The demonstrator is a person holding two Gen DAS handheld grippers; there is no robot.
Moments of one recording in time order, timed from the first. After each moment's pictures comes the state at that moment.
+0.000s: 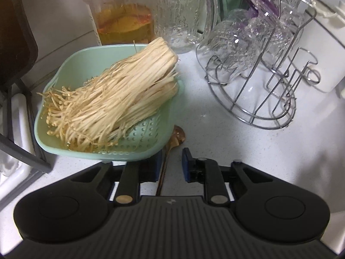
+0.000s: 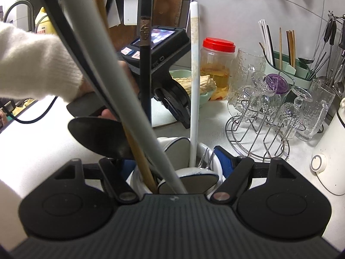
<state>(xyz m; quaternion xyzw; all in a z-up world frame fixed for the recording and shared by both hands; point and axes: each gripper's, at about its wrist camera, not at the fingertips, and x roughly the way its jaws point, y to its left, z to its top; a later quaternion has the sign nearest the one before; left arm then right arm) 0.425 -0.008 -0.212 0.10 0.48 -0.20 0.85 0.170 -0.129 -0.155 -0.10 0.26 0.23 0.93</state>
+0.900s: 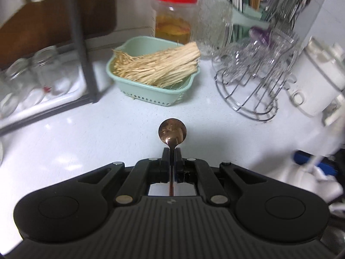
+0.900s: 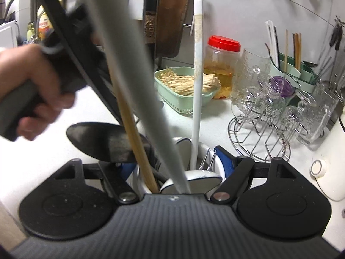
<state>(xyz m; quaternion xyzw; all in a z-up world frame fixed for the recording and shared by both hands) 0.305 0.055 -0.159 -0.03 0.46 -0.12 0.88 0.177 -0.118 -0.153 -0.13 0.27 0.23 0.93</state>
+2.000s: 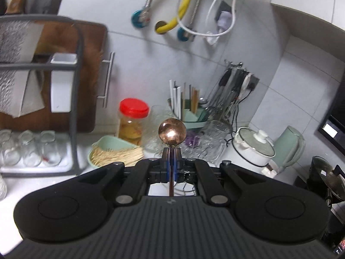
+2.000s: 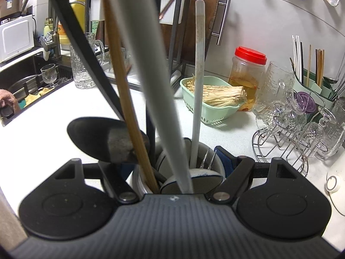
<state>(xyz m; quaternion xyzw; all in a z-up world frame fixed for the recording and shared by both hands) 0.213 0.066 0.003 -0.12 0.25 -0.20 0.94 0.173 -0.090 -0.156 -0.14 0.25 0.27 0.92</state>
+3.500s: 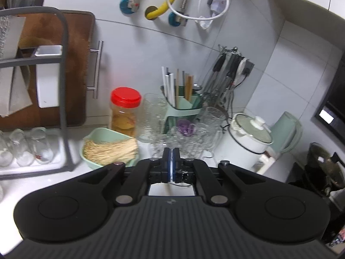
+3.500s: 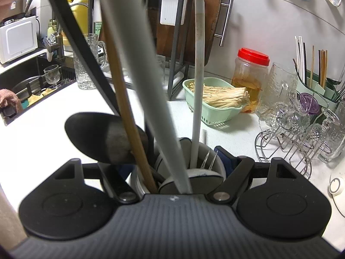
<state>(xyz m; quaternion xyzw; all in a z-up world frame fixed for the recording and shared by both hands) 0.234 0.059 -0.011 -0.09 0.28 -0.22 0.93 0.173 -0.094 -0.158 -0.14 0.25 0.28 0.92</state>
